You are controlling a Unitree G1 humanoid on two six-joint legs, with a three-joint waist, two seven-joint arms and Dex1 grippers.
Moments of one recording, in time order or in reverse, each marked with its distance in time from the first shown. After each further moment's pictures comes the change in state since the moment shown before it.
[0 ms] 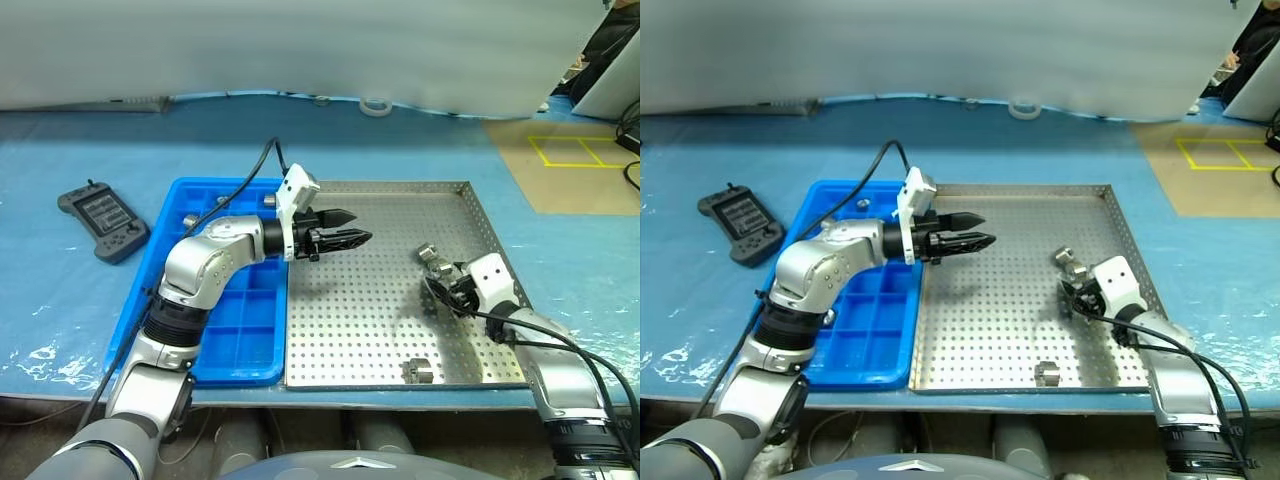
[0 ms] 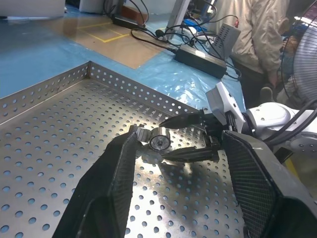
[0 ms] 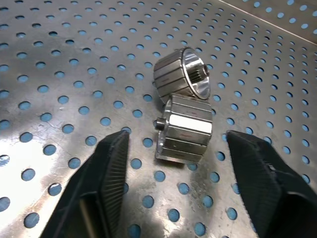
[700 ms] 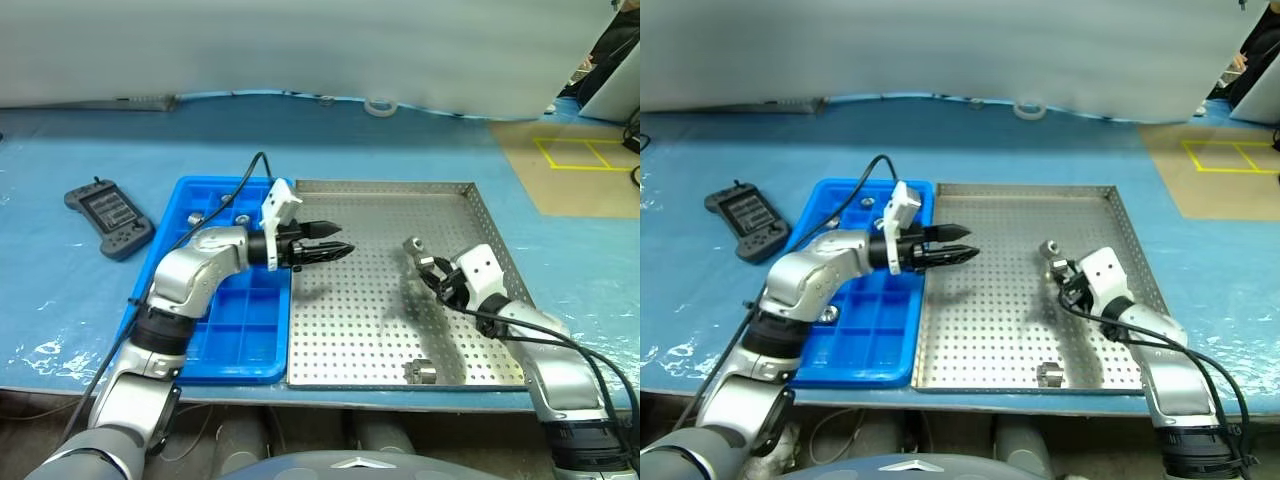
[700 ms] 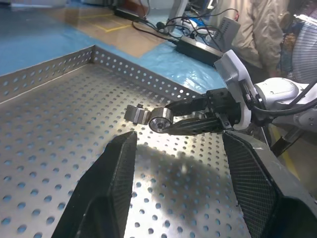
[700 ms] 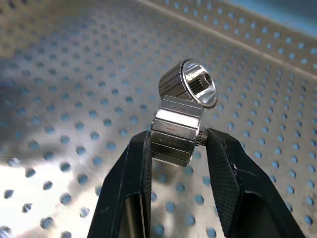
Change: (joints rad) left arm 0.015 0.043 -0.017 0.087 0.012 -0.110 -0.112; right arm -0.020 -0.010 0.022 -0.259 0.114 0.182 0.035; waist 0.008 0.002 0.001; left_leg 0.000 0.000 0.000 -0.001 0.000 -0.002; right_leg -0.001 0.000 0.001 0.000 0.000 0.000
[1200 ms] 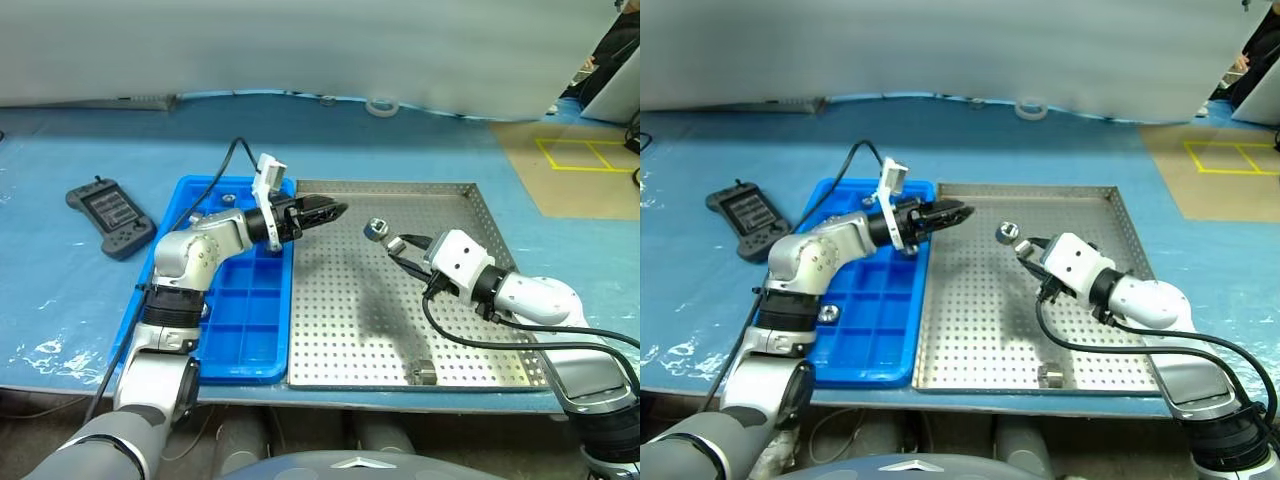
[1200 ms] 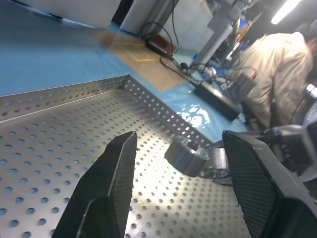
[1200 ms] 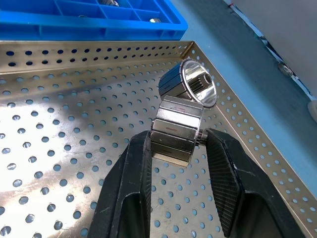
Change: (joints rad) left arm -0.083 -0.096 0.231 0.134 -0.189 0.245 0.141; right arm -0.067 -0.200 0.148 -0.166 -0.142 -0.146 0.107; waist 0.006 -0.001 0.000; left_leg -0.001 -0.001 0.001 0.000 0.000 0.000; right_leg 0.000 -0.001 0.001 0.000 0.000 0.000
